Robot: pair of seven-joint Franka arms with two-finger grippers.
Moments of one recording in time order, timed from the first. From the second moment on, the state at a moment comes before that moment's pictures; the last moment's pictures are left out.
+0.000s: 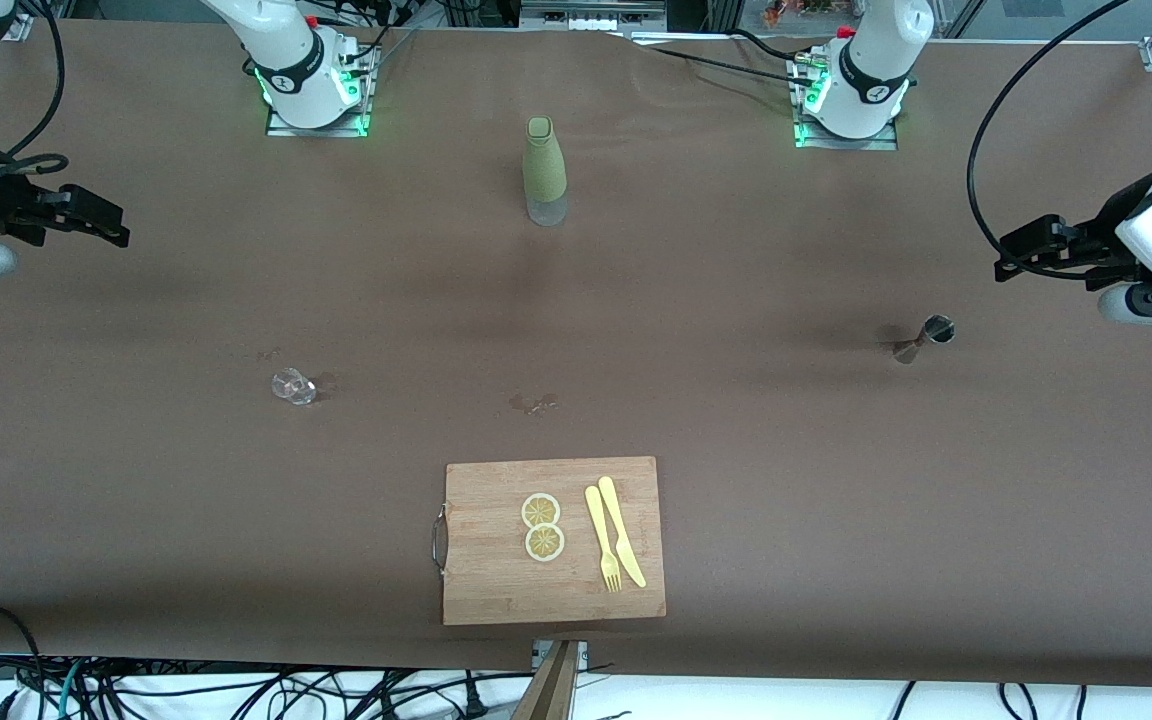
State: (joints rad) left arm -0.09 0.20 0.04 -1.31 -0.04 1.40 0.01; right arm 0.08 0.01 -0.09 -1.67 -0.01 1.56 -0.02
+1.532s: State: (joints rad) left arm 0.18 0.43 0.31 -1.53 -0.59 1.36 1.33; right arm -0.23 0.52 -0.16 -1.65 0.66 1.56 -1.61
